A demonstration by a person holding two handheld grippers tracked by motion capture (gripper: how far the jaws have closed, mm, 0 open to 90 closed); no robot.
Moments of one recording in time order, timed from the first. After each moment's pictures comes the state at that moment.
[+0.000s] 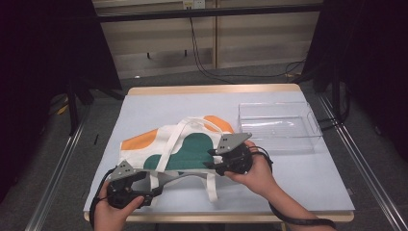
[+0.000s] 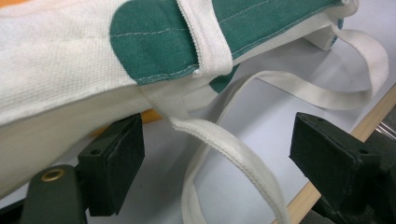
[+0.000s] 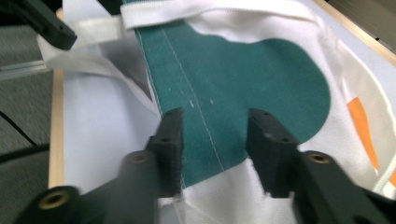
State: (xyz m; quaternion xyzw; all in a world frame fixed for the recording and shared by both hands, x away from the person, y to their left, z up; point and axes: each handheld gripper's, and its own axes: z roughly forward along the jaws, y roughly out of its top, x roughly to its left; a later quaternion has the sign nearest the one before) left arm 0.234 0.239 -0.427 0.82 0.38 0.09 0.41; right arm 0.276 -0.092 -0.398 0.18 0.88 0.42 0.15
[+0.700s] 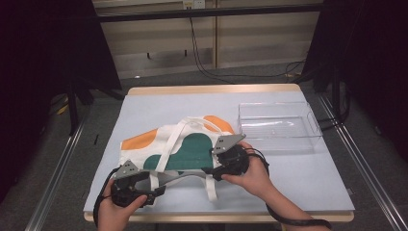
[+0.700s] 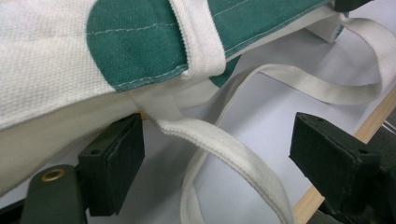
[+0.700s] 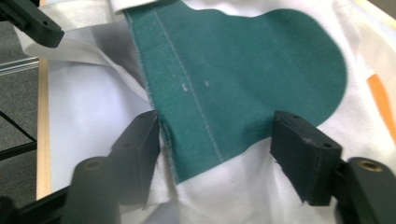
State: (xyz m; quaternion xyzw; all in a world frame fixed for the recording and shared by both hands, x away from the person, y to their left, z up) left arm 0.239 0.235 -0.434 0.83 0.38 0.08 0.41; right arm 0.284 -0.088 -0.411 0.21 0.88 0.41 0.13
